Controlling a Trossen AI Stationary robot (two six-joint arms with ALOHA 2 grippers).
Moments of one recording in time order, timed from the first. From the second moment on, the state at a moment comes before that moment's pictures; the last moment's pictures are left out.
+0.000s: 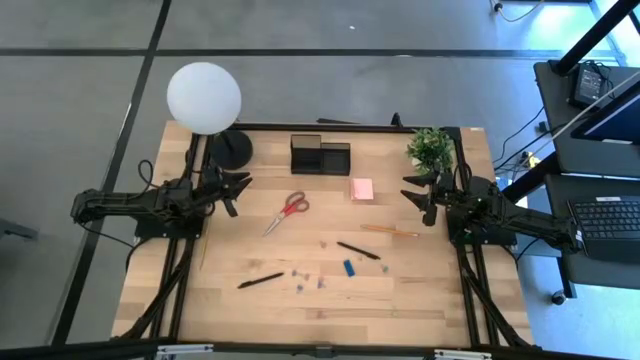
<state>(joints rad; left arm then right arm) 0.05 0.08 0.01 0.07 -0.47 -0.18 -0.26 0.01 0.01 0.02 0.00 0.12</state>
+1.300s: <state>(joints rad) 0.05 0.08 0.01 0.07 -0.47 -0.18 -0.26 0.01 0.01 0.02 0.01 0.15</state>
